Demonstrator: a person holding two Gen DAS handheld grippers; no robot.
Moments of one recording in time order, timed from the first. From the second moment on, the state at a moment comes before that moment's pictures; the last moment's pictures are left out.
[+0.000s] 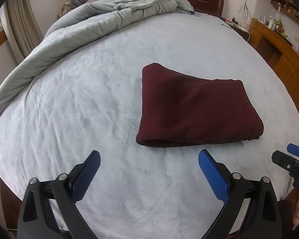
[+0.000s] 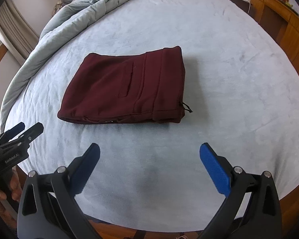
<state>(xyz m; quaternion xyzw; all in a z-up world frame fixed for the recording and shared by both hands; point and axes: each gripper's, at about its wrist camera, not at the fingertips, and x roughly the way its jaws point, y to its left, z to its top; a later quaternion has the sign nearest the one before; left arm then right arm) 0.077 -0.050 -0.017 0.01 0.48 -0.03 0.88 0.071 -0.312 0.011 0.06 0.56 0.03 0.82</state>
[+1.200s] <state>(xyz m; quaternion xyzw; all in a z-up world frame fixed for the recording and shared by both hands) 0.089 -0.050 -0.034 0.01 0.50 -0.03 0.87 0.075 -0.310 0.003 0.05 0.57 0.04 0.82</state>
